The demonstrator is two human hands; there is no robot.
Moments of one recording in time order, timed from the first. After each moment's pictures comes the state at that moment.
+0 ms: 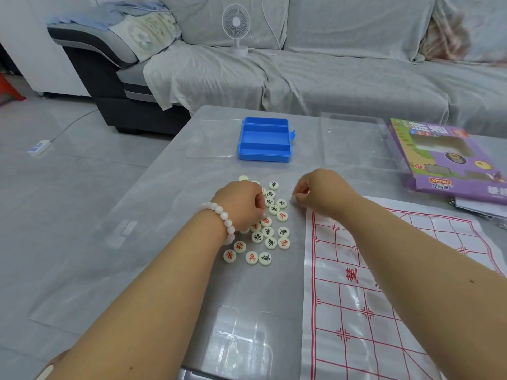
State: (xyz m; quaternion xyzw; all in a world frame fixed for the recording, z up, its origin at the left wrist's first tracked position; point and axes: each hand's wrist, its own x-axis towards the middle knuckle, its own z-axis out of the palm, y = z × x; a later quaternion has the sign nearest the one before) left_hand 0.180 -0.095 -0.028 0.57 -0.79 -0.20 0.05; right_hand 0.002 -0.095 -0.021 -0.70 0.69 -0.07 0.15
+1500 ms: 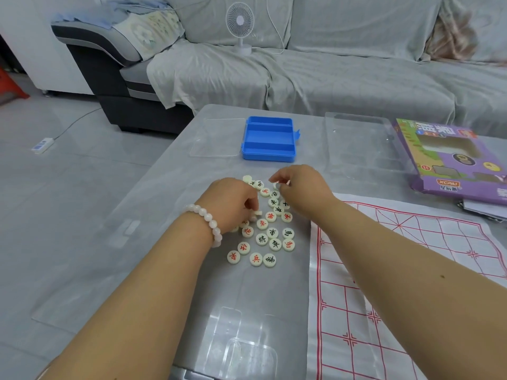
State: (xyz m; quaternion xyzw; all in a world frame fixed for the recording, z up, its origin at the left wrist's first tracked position) left_hand 0.202 -0.096 -0.020 0.55 -0.83 -0.12 0.01; right_hand 0.037 -0.112 -0.037 -0.72 0.65 -0.19 0.15
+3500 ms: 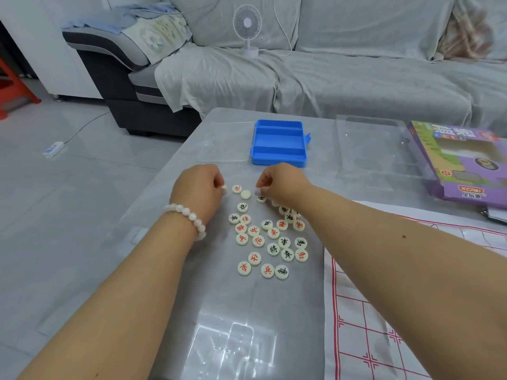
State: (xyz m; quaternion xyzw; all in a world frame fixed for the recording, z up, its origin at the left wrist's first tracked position) left_hand 0.247 -0.120 -0.023 0.69 -0.69 -0.09 0.19; right_hand 0.076 -0.152 -0.039 -0.72 0.64 -0.11 0.22
